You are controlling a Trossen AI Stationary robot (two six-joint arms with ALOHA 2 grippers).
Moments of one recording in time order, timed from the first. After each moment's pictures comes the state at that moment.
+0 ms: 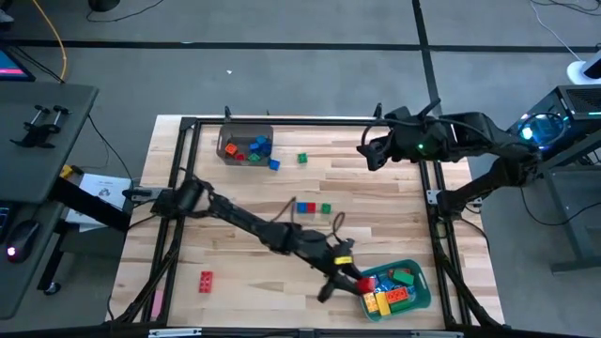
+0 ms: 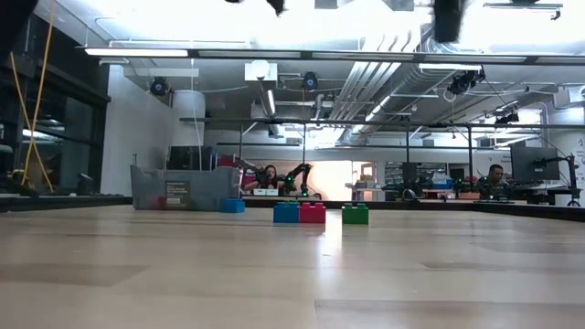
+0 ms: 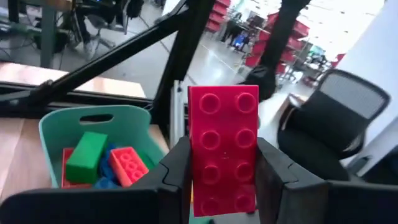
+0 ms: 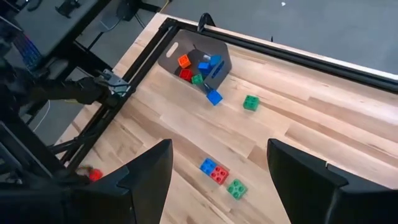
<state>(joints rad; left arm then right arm) -0.33 2.22 1.59 0.52 0.20 -0.36 0.06 1.36 1.85 -1.26 0.42 0.94</state>
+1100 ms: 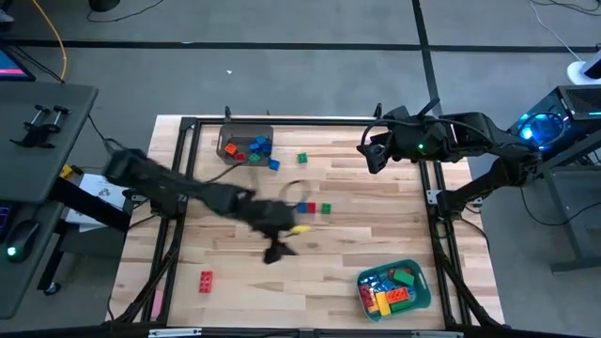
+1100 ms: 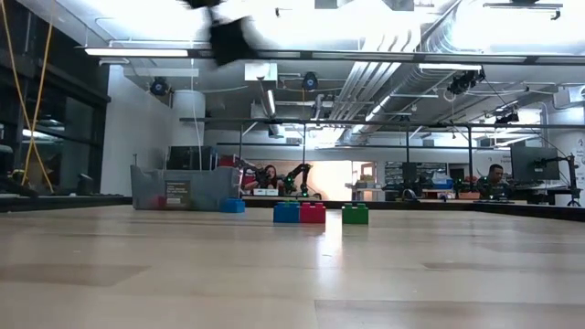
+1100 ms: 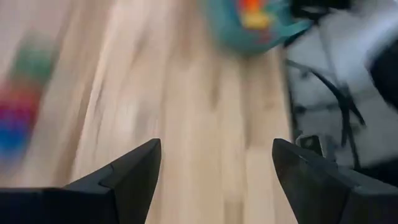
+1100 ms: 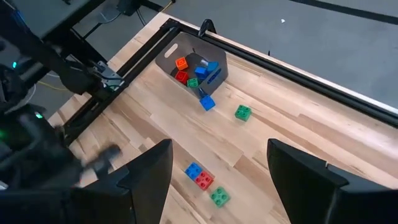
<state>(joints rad) -0.27 1.56 1.14 -0.34 0.08 -0.43 0.06 1.36 1.85 -1.26 0.44 0.81</state>
